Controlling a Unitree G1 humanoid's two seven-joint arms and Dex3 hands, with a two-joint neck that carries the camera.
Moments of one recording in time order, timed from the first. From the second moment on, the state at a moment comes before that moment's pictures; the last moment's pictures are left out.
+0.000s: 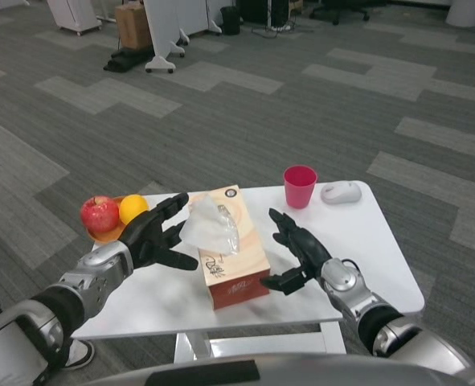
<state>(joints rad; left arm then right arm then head) -0.60 0.28 -0.79 0.98 -0.95 -0.25 -0.36 -0.27 -0.25 0.32 0.94 0.15 -0.46 0.10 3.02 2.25</state>
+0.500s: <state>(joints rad) -0.49 0.33 -0.56 0.71 -0.84 -0.25 -0.39 -0.22 -0.27 0.21 0.65 0.15 -0.45 0.11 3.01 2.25</state>
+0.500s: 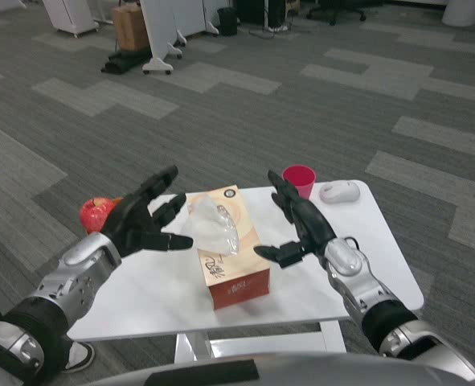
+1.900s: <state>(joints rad) -0.48 0.36 -0.44 0.58 -0.82 -0.33 -0.38 -0.23 -0.29 0.17 0.44 0.15 -0.46 0.11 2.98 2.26</state>
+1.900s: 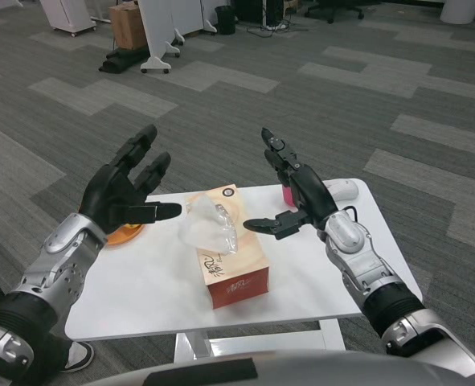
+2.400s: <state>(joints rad) -0.50 0.34 -0.43 0.58 -0.78 -0.34 -0.37 -0.23 -0.29 0.15 0.44 0.14 -0.46 0.11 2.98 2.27</state>
